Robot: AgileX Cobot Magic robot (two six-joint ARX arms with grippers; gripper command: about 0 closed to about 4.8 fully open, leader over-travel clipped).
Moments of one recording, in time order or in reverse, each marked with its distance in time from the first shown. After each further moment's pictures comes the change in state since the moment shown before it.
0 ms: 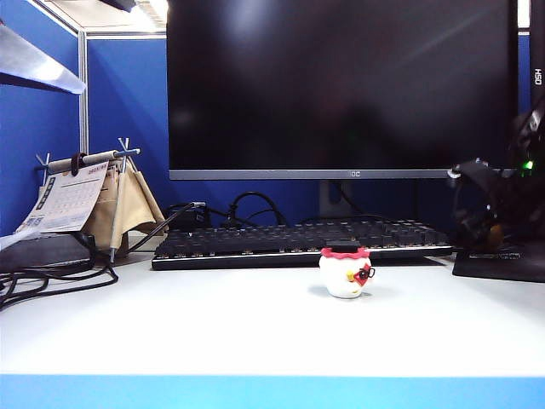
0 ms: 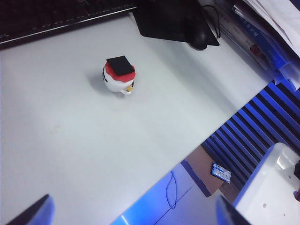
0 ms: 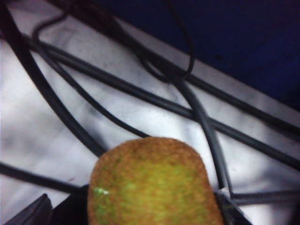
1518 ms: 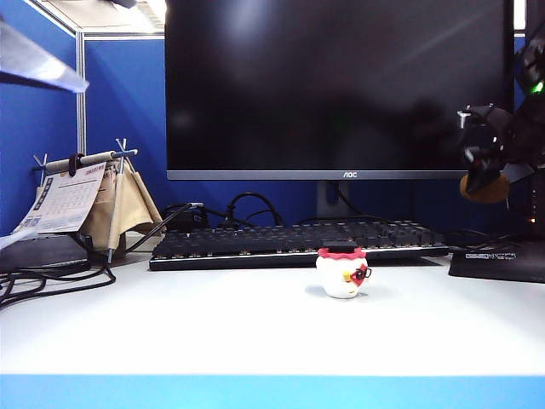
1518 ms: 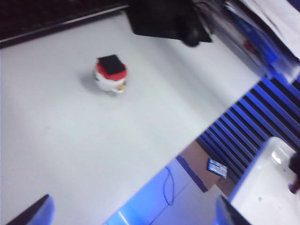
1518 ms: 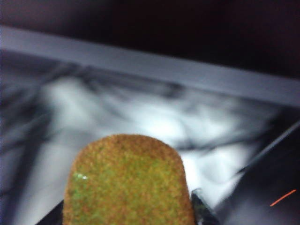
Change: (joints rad) left arm 0.000 0.000 0.000 -0.002 0.028 0.021; right arm 0.010 -0.259 -0.002 -0.367 0.008 0.161
